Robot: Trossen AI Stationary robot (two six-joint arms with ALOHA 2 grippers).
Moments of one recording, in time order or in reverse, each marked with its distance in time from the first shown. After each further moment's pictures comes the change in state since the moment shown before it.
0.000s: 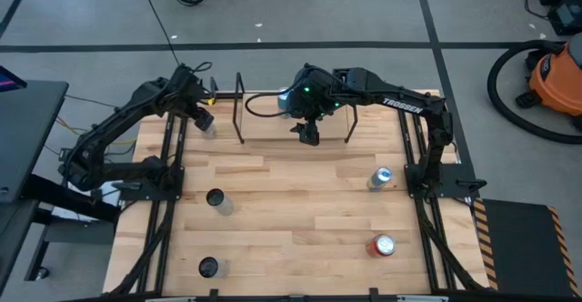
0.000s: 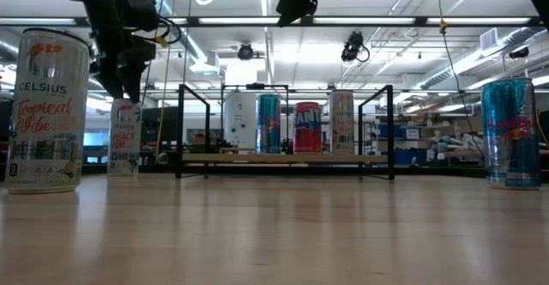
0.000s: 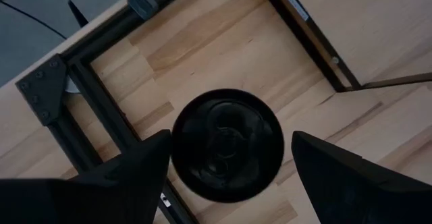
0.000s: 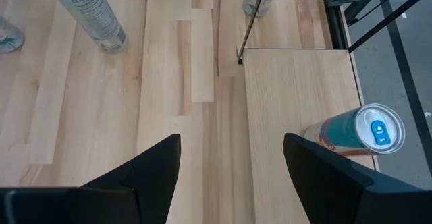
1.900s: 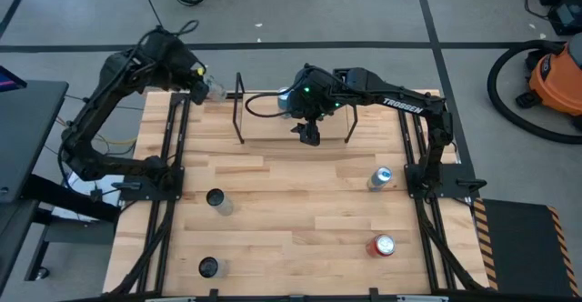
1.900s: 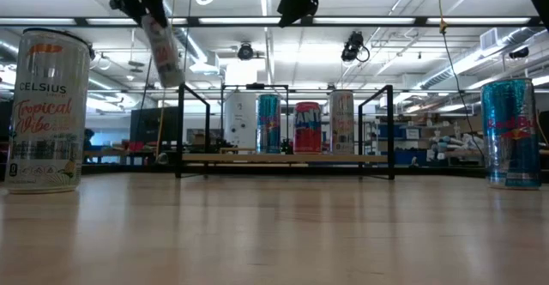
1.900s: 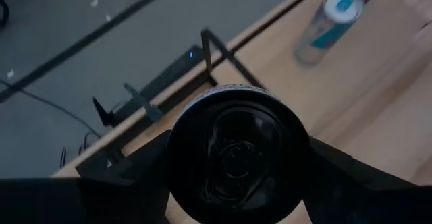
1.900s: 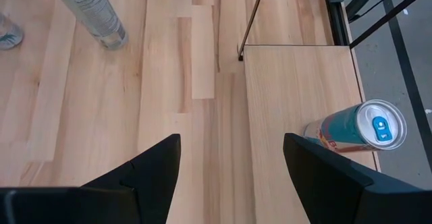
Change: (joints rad) left arm -0.094 0.091 0.643 -0.263 0.007 -0.022; right arm 0.000 -0.001 0.000 -0.012 0.000 0.001
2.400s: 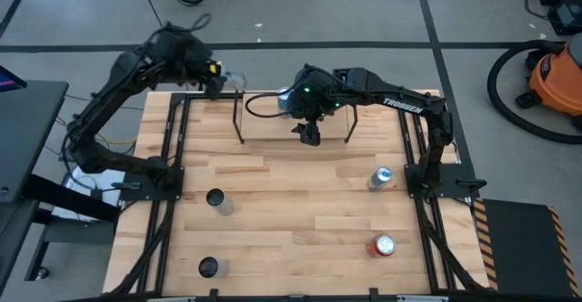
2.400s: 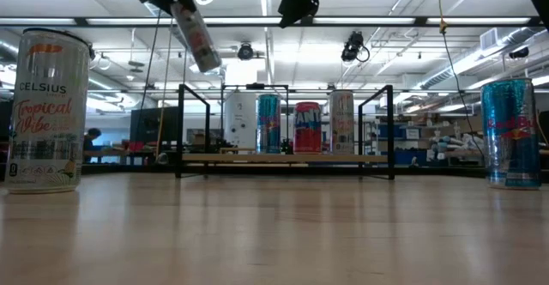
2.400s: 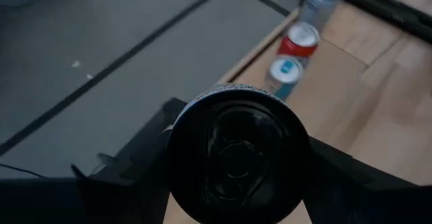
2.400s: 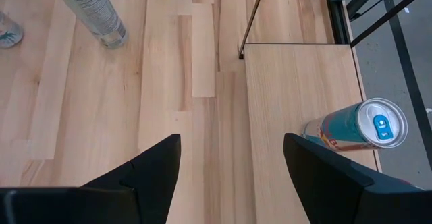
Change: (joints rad) left arm -0.134 0.071 0.064 0.162 0.004 -0.003; right arm 0.000 0.000 0.000 -0.005 0.000 0.000
